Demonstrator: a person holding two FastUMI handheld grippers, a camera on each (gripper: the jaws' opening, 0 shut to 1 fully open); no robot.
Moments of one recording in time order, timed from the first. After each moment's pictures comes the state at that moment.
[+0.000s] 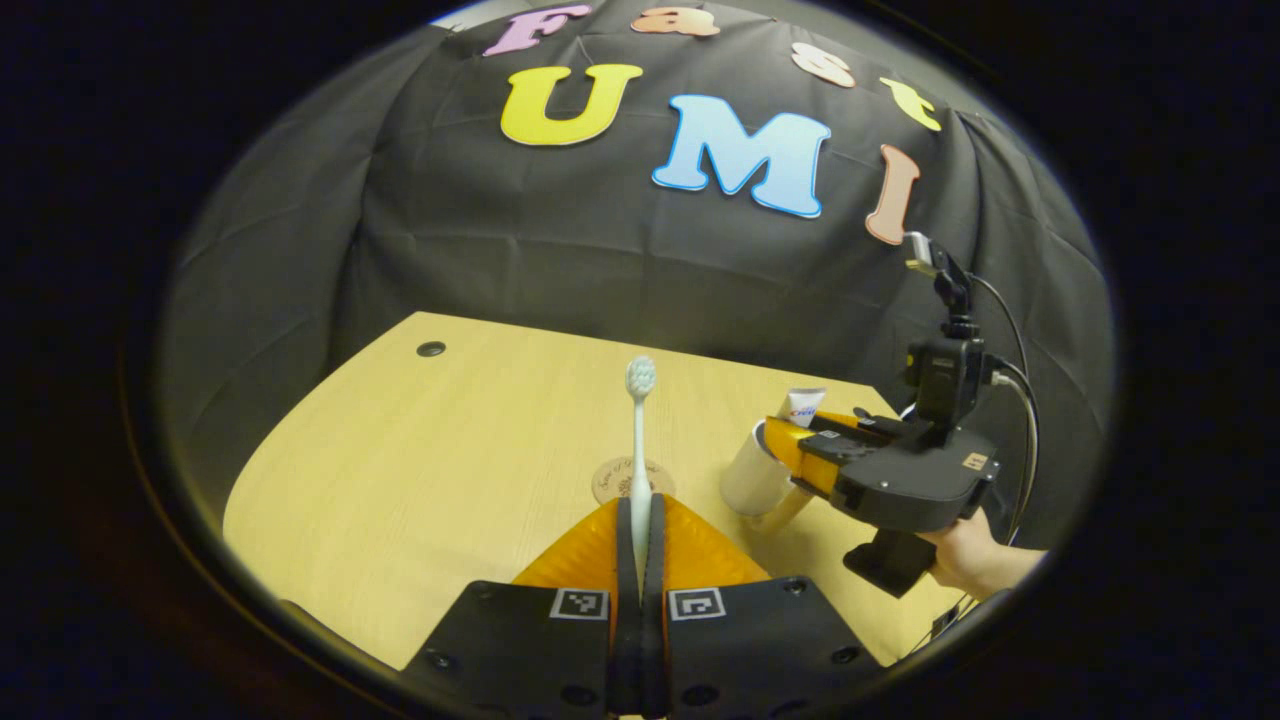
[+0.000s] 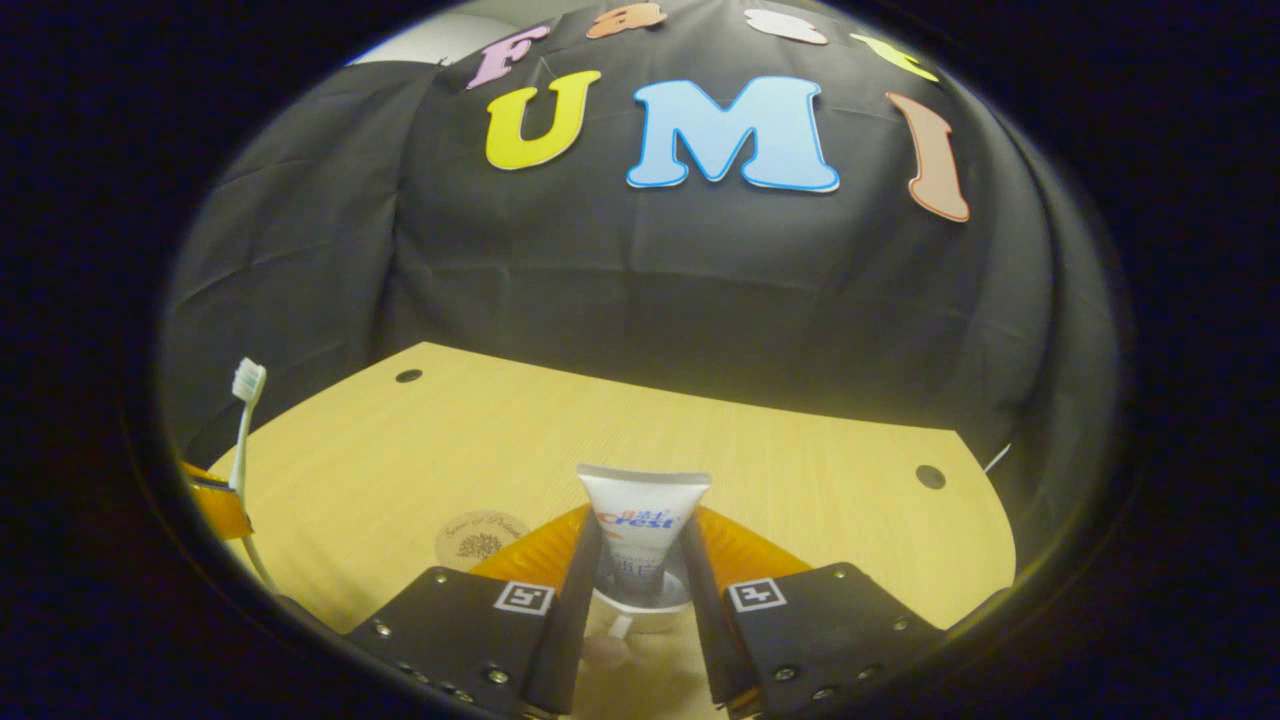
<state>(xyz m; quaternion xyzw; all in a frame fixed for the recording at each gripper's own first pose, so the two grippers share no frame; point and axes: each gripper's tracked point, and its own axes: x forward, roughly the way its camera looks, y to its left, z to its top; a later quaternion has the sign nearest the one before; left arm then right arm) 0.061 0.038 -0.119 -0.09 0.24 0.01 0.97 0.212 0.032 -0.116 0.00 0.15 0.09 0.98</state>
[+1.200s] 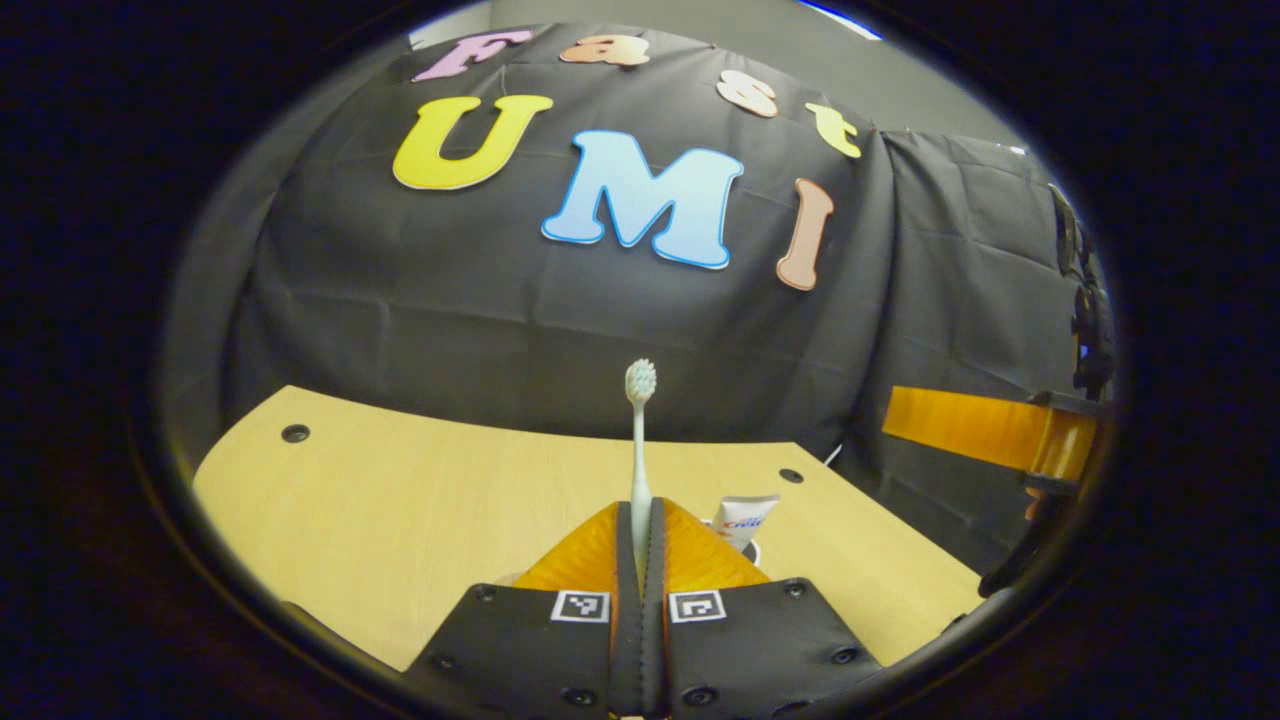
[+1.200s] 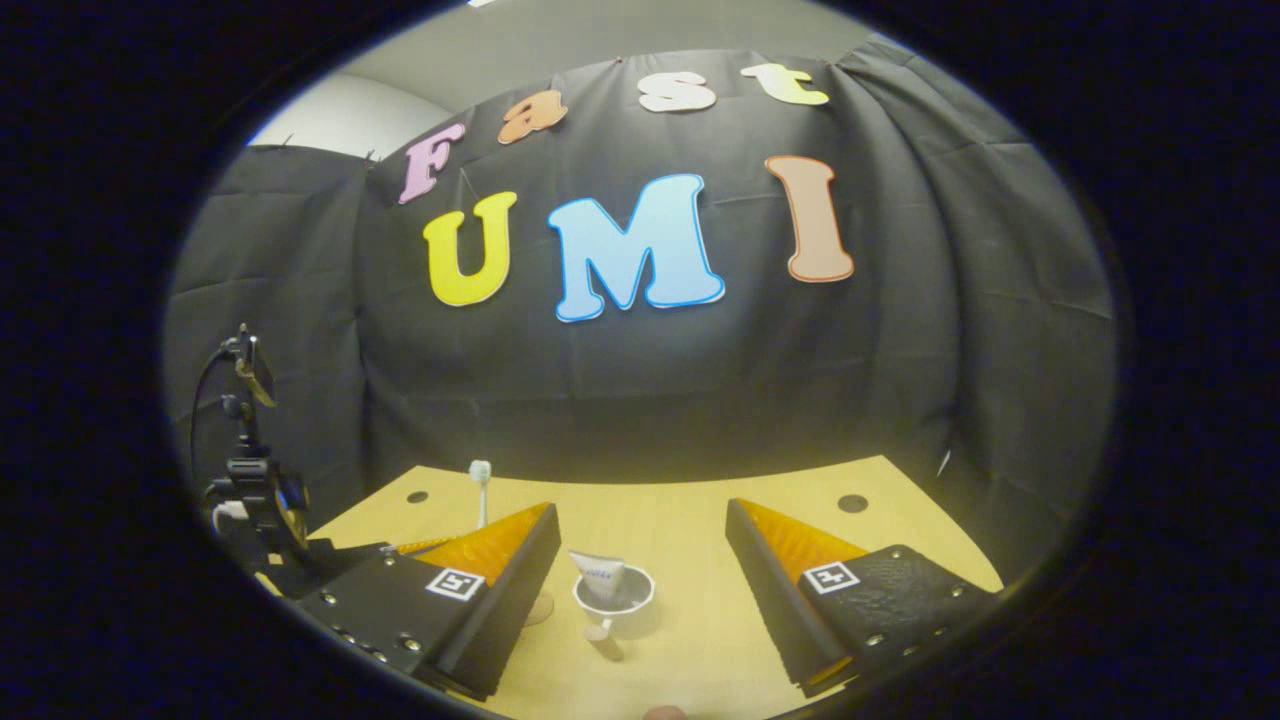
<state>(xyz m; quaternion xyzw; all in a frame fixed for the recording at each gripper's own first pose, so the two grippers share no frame) 0.191 -0.036 -0.092 -0.10 0.11 -0.16 0.98 0.113 -0.030 -0.012 0.10 0.04 0.02 0.99</state>
